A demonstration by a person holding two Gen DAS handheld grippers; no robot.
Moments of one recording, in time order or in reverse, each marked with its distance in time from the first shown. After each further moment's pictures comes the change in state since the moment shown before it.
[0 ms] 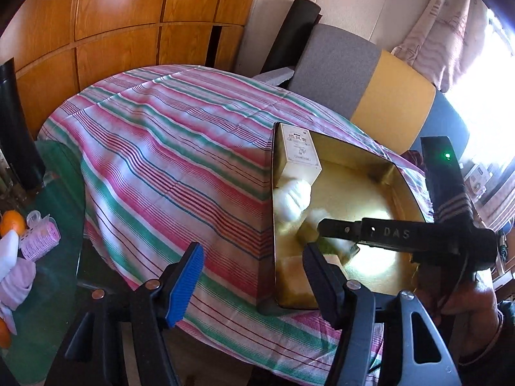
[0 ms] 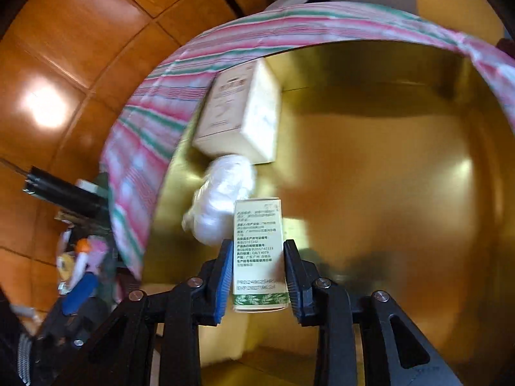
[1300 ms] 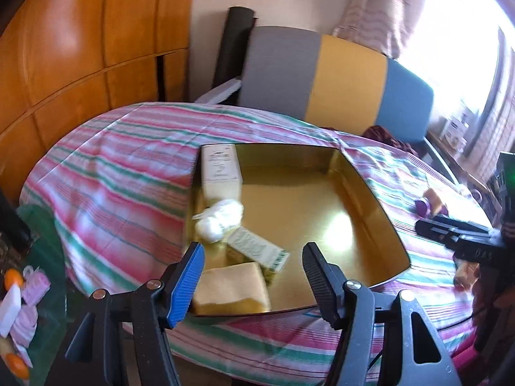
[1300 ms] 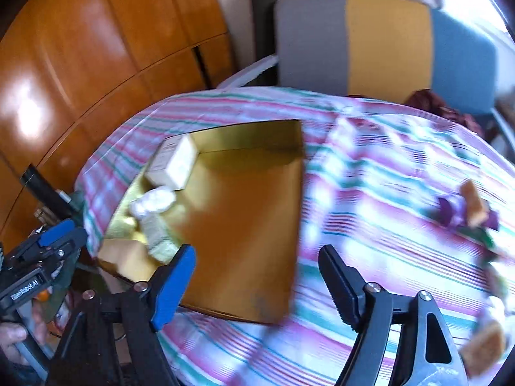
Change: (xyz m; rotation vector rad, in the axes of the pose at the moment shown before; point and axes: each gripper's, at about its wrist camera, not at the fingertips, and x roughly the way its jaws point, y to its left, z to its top) left arm -0.020 -0.097 -0.001 0.260 -0.052 -0.047; right arm -0.178 -0.079 -0.081 -0.040 -0.332 -0.330
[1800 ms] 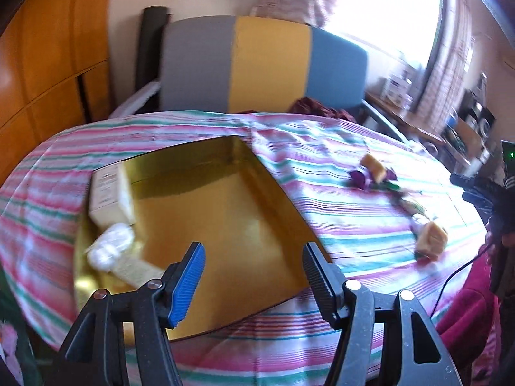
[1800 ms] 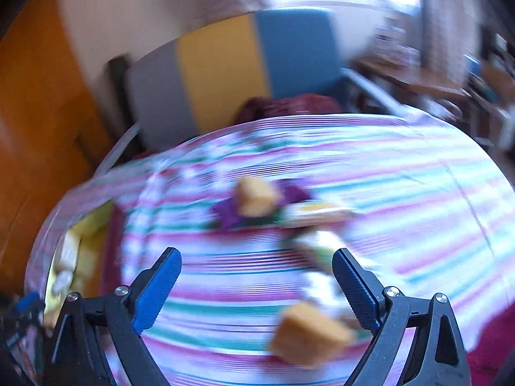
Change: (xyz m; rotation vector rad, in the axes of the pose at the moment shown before) left arm 0.028 -0.109 0.013 0.225 0.058 -0.208; right arm -0.130 -0.223 -0.053 0.479 -0.190 -0.347
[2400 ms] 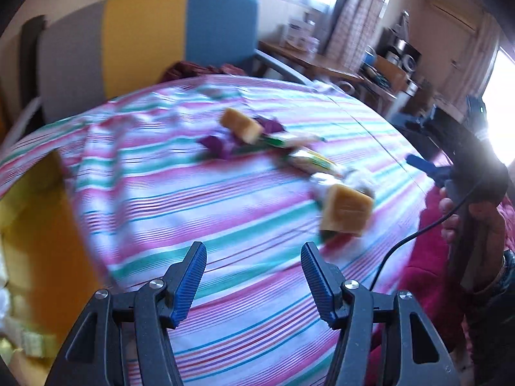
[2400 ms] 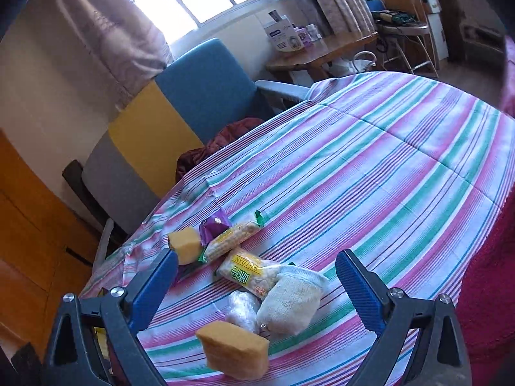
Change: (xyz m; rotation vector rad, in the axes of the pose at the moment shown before) left arm 0.071 -0.166 0.011 0.262 0.179 -0.333; right arm -0.024 -0.094 -0.017 0.357 -0.132 0.028
